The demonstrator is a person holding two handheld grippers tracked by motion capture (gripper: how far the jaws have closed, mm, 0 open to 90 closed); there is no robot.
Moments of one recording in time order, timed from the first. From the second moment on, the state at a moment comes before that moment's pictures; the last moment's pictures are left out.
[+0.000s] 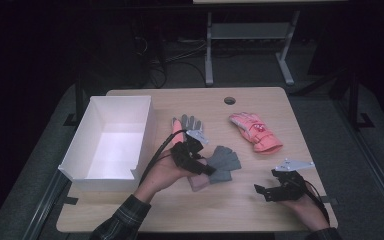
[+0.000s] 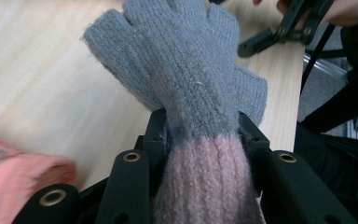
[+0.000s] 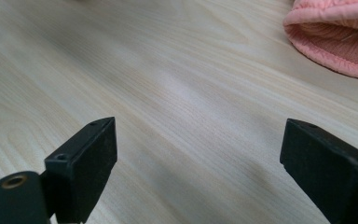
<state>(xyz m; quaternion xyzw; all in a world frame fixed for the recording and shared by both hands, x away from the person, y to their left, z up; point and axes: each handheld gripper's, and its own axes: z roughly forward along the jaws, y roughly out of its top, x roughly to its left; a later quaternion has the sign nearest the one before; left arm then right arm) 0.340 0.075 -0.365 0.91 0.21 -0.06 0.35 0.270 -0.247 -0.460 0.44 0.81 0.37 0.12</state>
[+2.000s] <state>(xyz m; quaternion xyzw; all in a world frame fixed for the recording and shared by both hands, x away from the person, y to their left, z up) 0.383 0.319 -0.324 0.79 0.47 0.16 0.35 0.272 -0.248 -0.461 0.44 0.81 0.36 0.12</state>
